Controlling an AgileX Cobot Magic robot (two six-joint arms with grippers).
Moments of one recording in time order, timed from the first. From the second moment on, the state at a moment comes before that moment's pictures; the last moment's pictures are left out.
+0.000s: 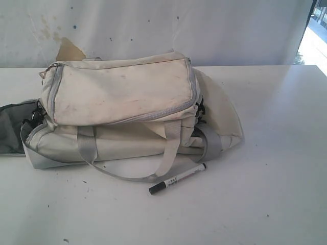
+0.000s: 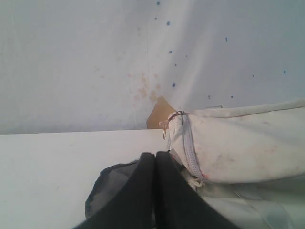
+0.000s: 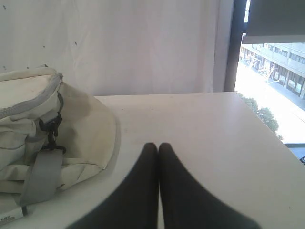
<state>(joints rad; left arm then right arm) -0.01 0.00 0.00 -0.01 0.06 0.06 0.03 0.00 0.00 -0.08 0.13 0.06</state>
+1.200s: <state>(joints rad) -0.01 0.00 -0.48 -0.07 0.23 0.06 0.03 0.00 -0.33 -0.08 0.25 0.11</state>
